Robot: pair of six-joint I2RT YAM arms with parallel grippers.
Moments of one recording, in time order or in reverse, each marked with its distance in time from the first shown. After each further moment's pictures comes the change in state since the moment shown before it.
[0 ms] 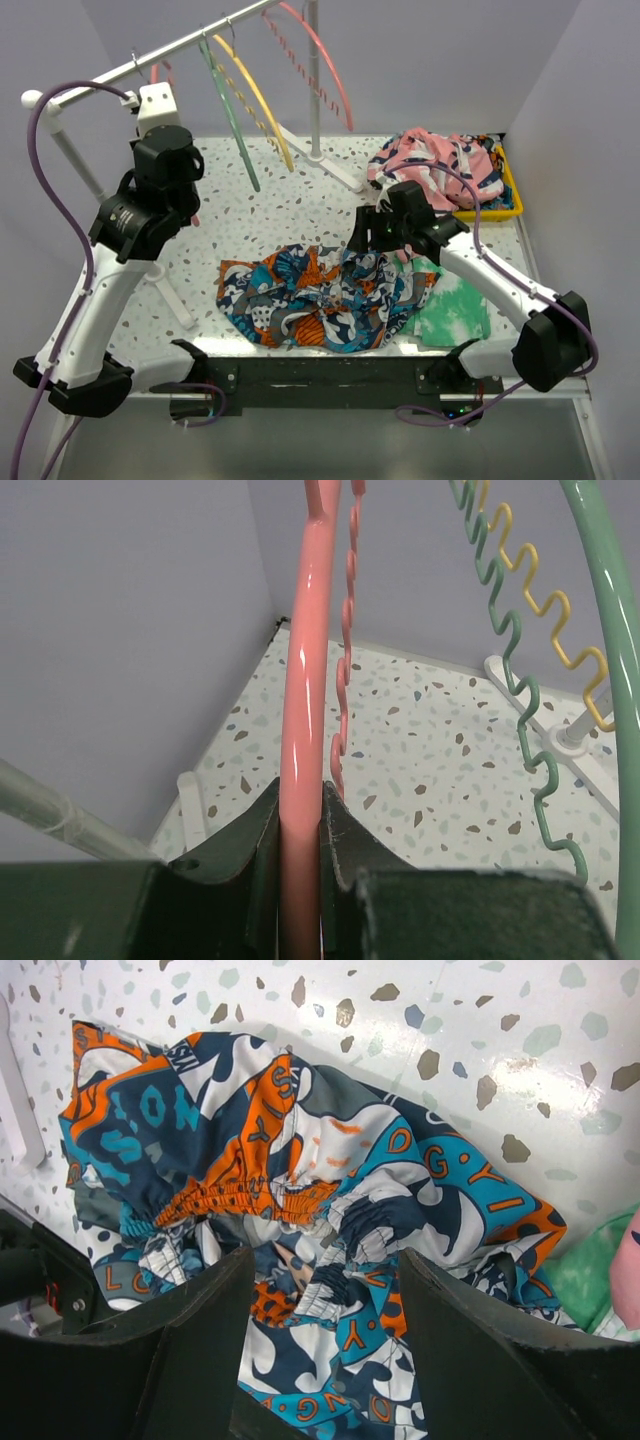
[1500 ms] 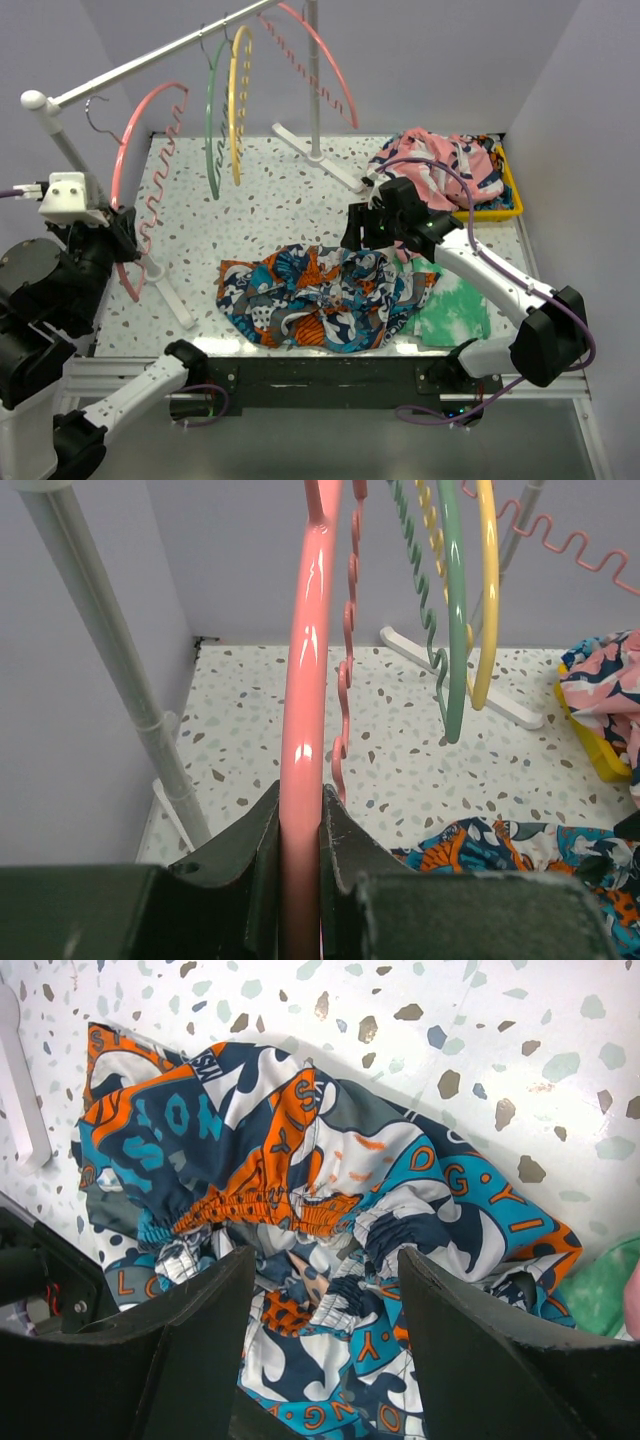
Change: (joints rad) left arm 0.000 -0.454 -0.031 -0.253 0.349 0.111; right arm 0.046 0.032 0.056 -0.006 0.032 -0.006
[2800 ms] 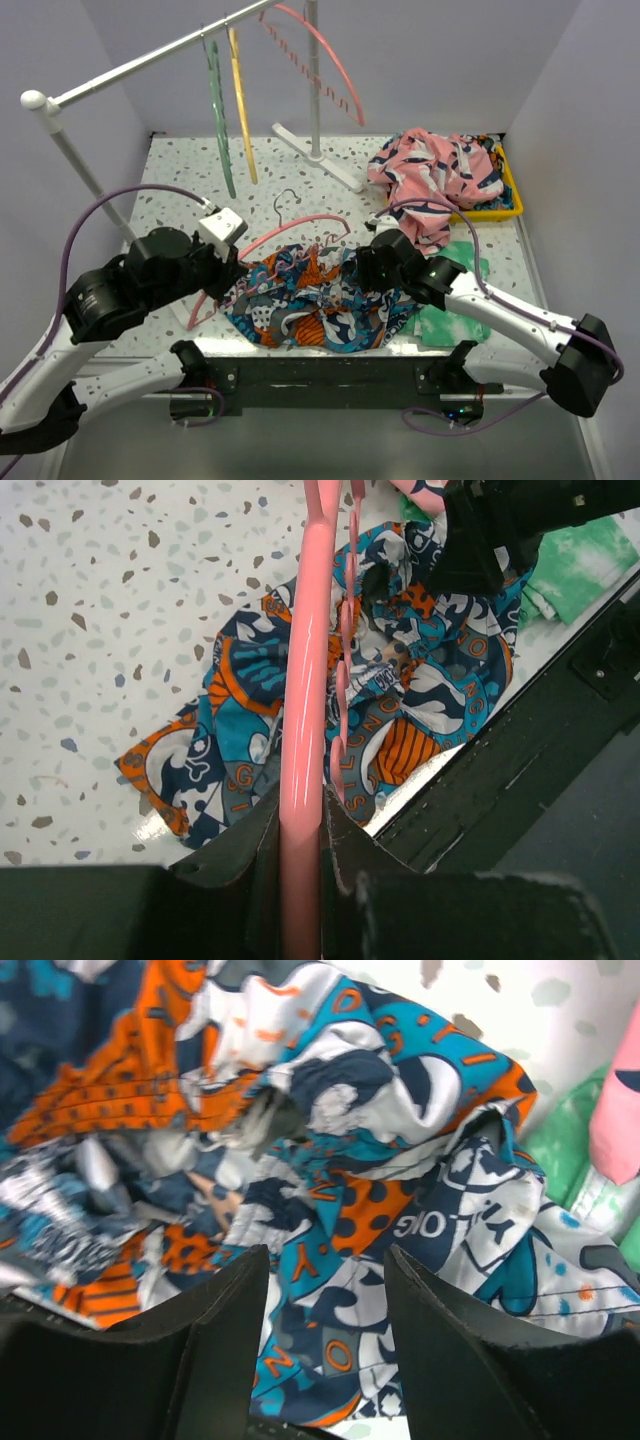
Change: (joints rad) left arm -0.375 0.045 -0.354 -0.024 0.428 -0.060; right arm 0.241 -0.233 -0.288 -0.019 0.370 0.073
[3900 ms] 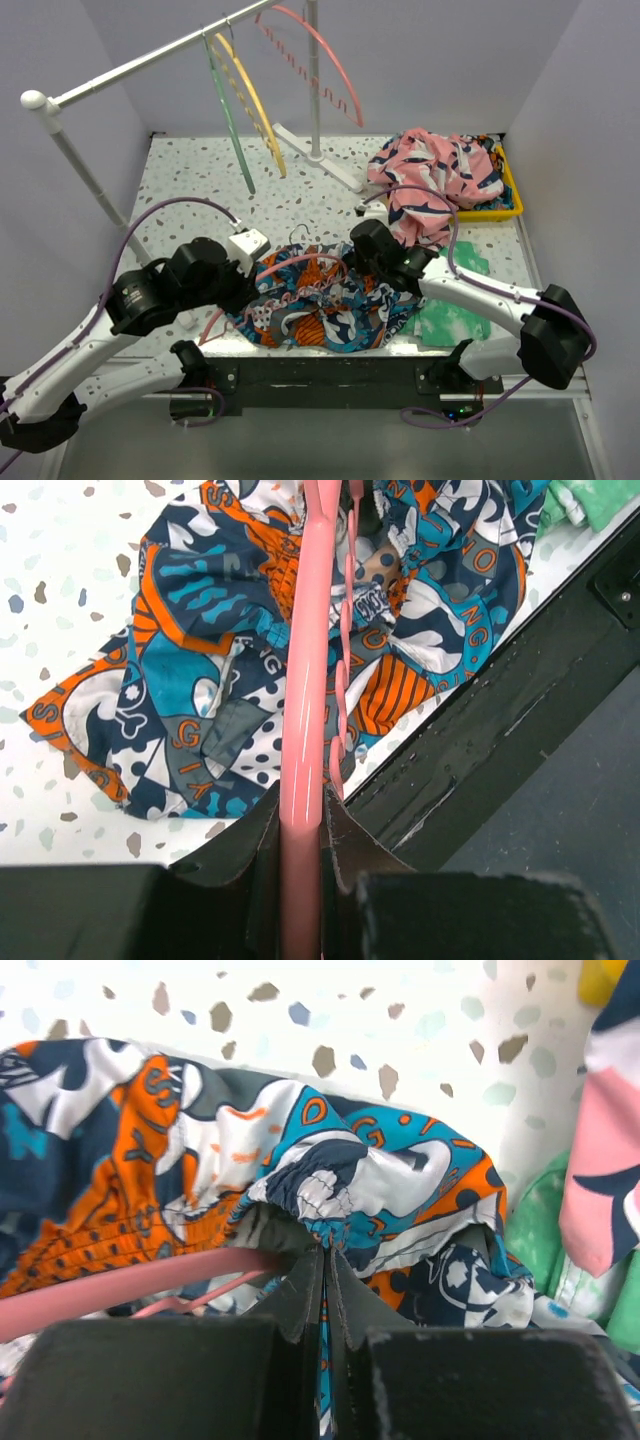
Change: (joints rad) left arm 0.000 -0.006 -0.223 0.019 0.095 -0.072; right arm 0.015 0.204 0.060 0.167 0.200 0.035
